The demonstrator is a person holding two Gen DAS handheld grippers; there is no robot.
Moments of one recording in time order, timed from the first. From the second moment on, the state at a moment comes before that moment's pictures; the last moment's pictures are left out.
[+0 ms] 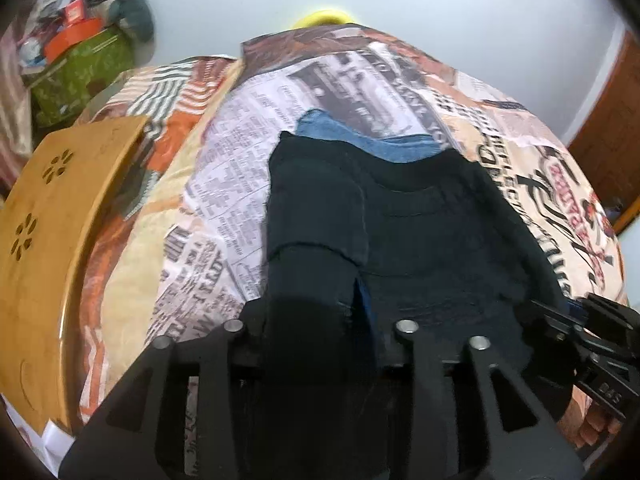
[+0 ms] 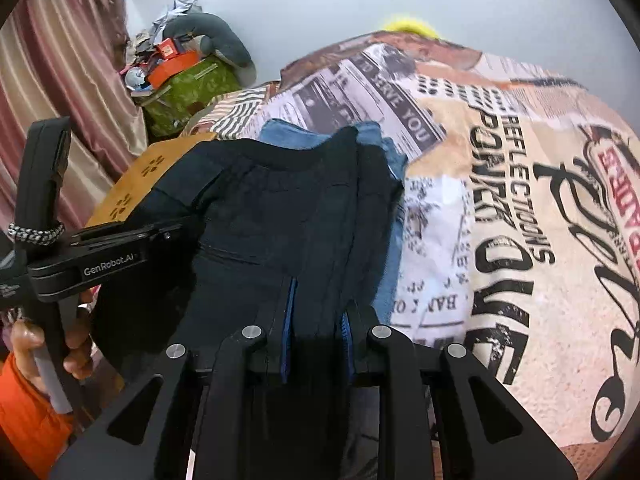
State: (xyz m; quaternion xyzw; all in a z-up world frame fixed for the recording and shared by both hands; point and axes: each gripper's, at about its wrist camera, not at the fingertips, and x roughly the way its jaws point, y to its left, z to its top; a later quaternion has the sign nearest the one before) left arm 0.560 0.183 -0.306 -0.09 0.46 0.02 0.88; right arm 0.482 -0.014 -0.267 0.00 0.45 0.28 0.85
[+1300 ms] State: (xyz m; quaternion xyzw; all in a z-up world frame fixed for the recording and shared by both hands) left arm 0.150 0.066 0.016 0.02 0.10 0.02 0.99; right arm 0.154 -0.104 0.026 0.00 0.12 0.31 0.94
